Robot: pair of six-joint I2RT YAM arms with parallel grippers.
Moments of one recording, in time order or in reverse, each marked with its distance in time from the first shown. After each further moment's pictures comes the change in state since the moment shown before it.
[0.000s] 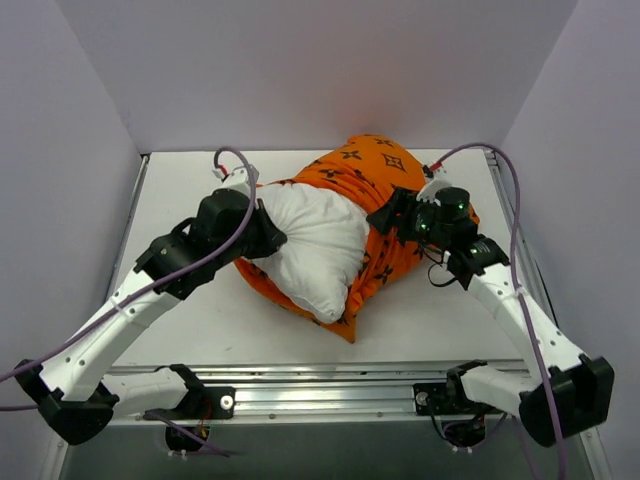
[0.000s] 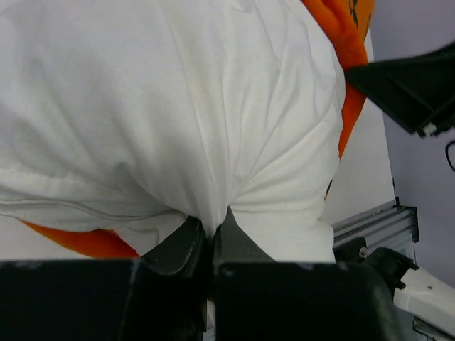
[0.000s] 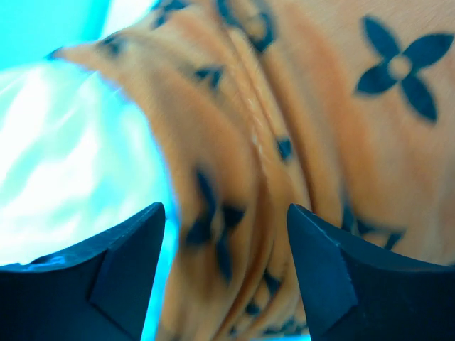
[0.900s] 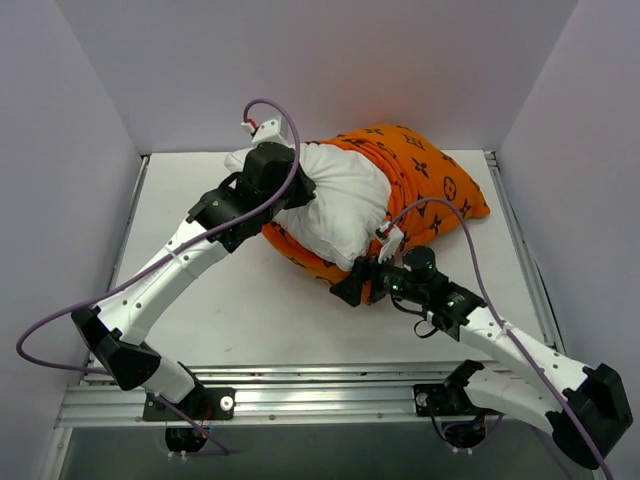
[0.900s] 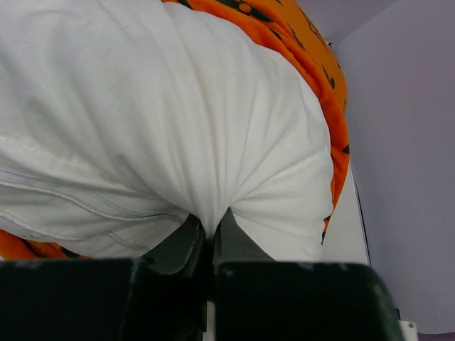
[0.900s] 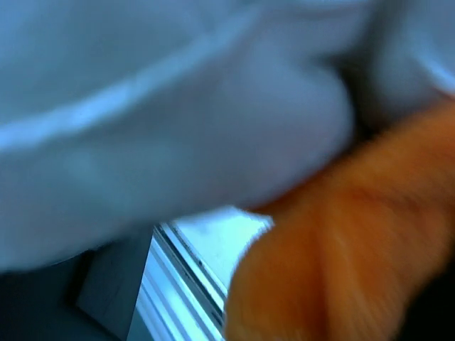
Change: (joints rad) left arm -0.007 0.418 0.410 0.143 -0.175 0.006; right arm 0.307 -0.277 -0.393 0.180 -0.108 -0.039
